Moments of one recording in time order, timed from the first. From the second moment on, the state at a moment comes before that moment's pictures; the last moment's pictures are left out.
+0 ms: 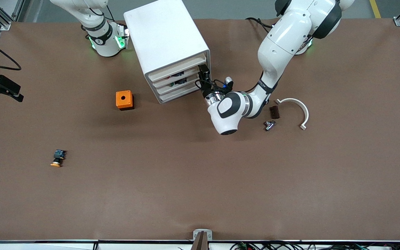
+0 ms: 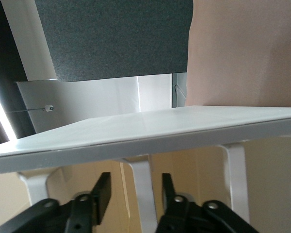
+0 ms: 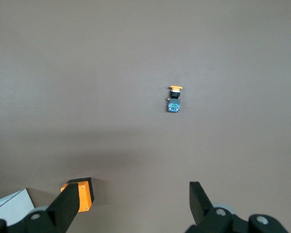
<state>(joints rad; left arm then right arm) -0.56 0.90 -0.18 -1.49 -1.01 1.34 -2.21 -0.10 -0.06 0.00 -1.69 -0.01 1.70 -0.10</state>
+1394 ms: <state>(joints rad) -0.50 0.92 -0.15 -1.47 -1.04 1.34 -2.22 -0.09 -0.04 0.01 -1.69 -0.01 1.70 -0.03</state>
